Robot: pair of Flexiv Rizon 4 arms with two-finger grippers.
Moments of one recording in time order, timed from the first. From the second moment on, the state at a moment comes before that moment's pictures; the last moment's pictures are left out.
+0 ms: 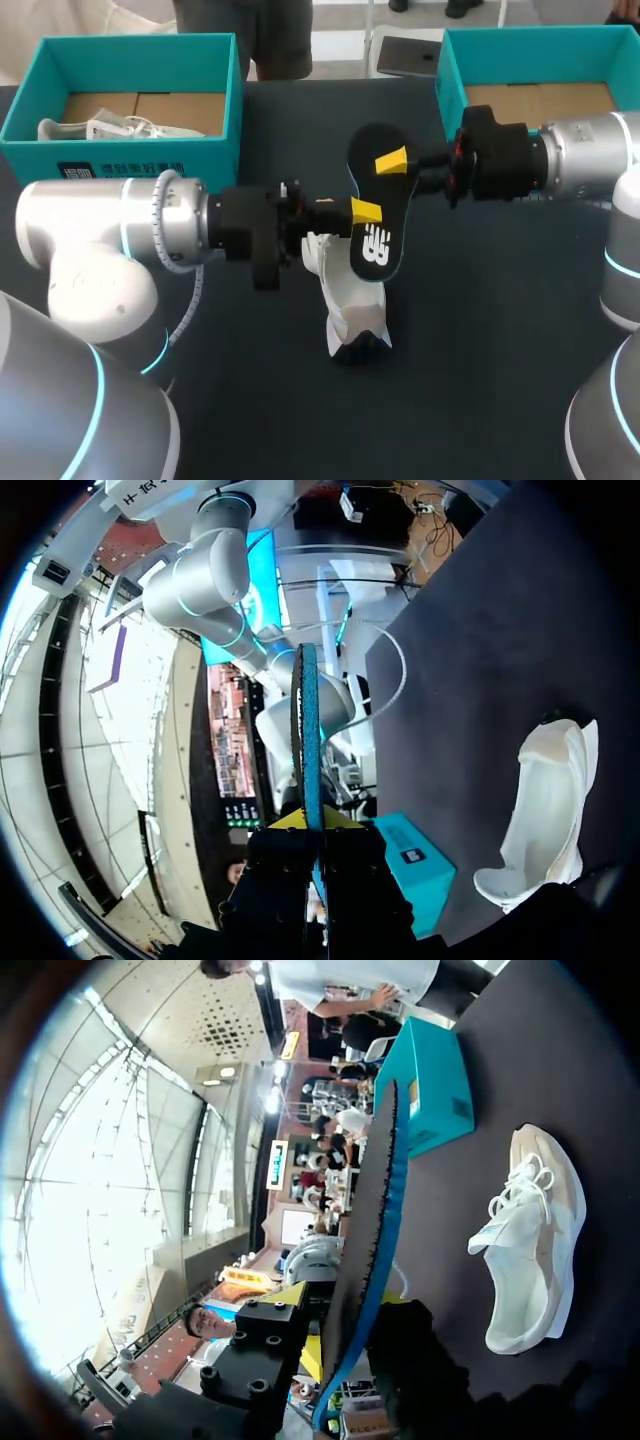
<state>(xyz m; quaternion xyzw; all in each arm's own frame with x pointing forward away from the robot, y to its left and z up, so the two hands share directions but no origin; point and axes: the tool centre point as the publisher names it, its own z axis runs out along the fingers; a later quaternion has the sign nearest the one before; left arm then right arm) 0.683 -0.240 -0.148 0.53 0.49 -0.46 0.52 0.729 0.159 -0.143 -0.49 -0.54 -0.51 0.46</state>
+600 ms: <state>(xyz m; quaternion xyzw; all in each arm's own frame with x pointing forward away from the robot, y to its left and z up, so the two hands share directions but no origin) 0.692 -0.225 -0.149 0.48 0.52 -0.47 0.51 0.733 0.156 -0.152 -0.50 -0.54 -0.50 0.46</state>
